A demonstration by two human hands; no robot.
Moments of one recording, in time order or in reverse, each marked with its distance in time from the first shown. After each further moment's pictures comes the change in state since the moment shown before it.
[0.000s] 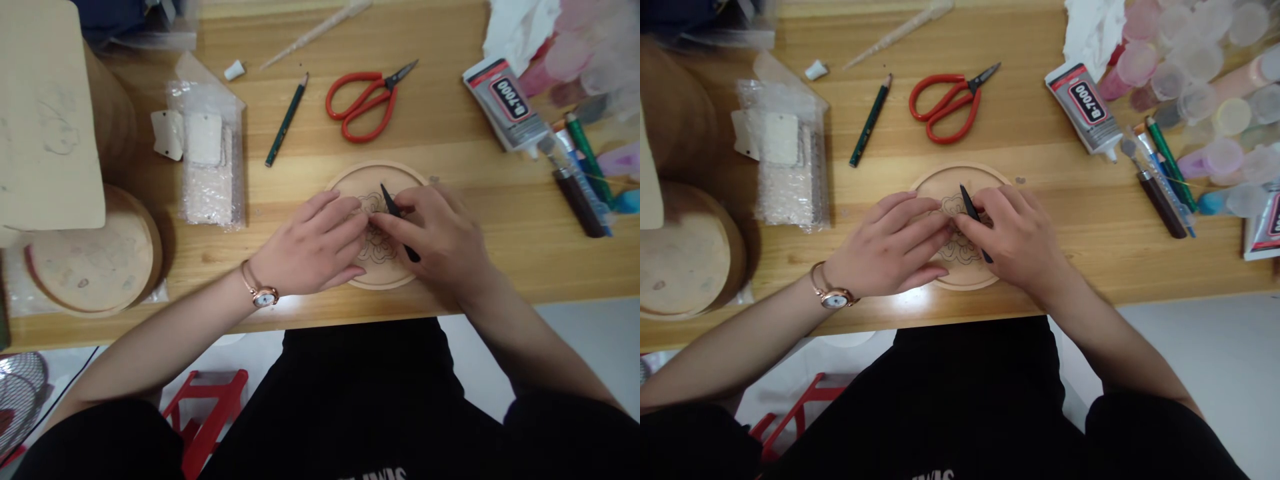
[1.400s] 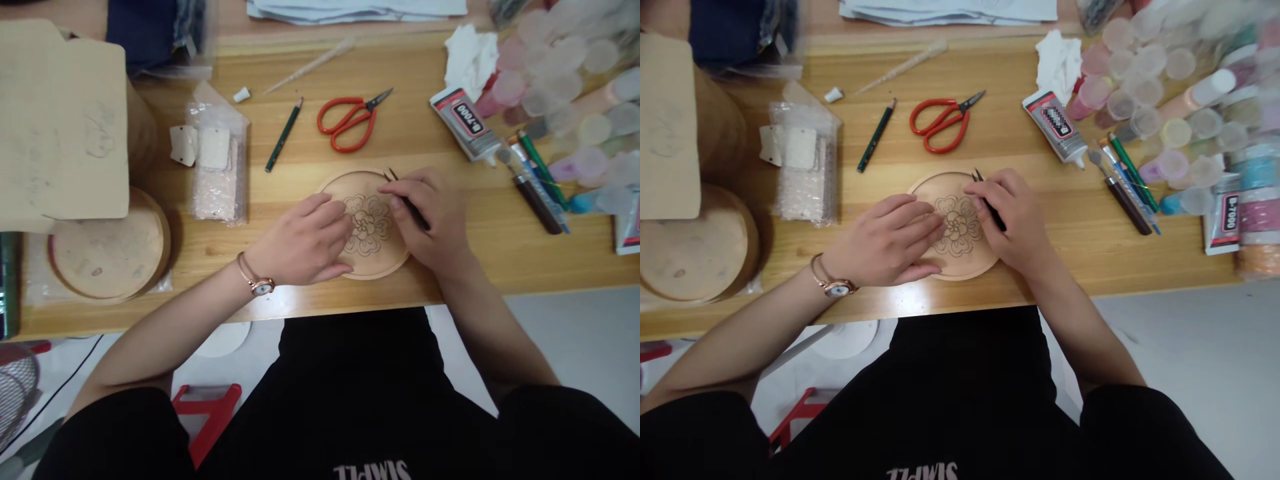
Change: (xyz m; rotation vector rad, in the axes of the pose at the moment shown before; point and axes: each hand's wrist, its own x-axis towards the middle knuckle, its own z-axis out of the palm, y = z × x) left_hand 0.005 -0.001 -0.009 0.011 -0.054 0.103; right_hand 0.001 0.010 -0.001 0.308 0.186 0.263
